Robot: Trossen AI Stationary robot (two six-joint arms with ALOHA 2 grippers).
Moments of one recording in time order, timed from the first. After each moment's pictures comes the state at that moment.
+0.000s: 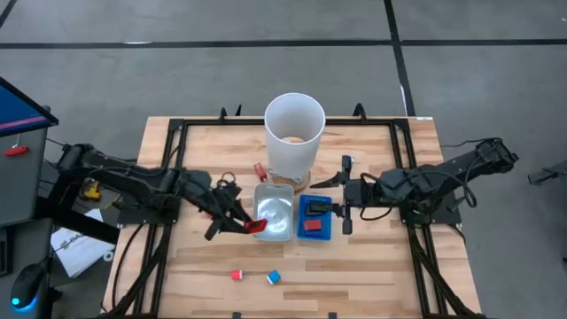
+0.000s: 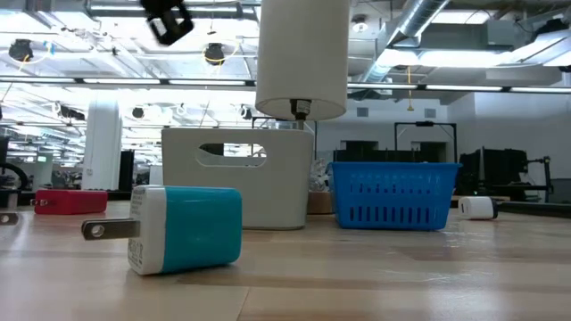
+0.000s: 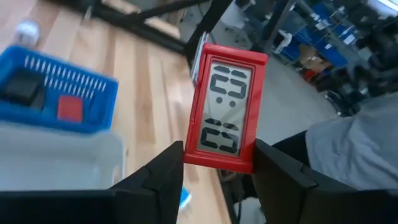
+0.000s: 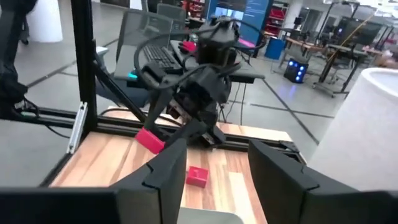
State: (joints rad) left arm -0.20 1.05 0.72 0.03 0.26 -0.52; right arm 0.38 1.20 1.12 -0.06 0.43 -0.13
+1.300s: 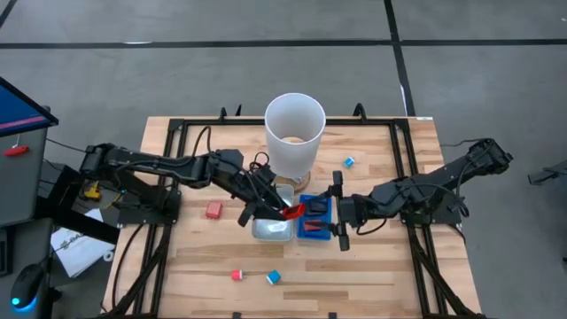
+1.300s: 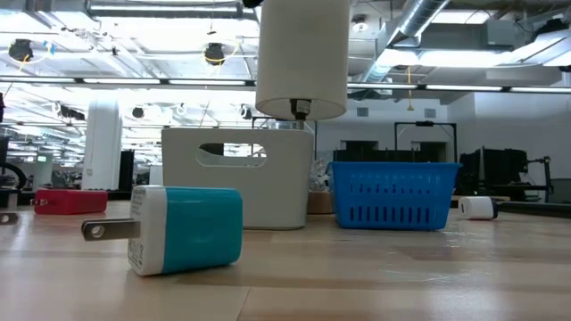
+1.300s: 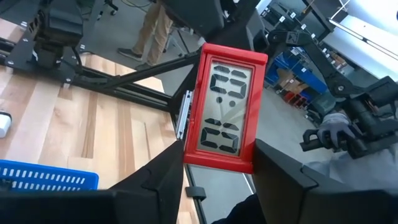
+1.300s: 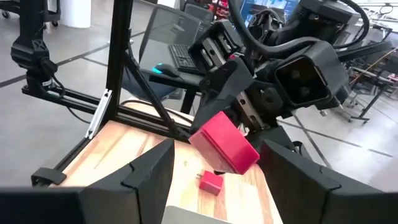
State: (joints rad) left arm -0.07 1.39 1.12 0.09 0.40 -0.51; right arm 0.45 1.27 1.12 0.02 0.39 -0.24
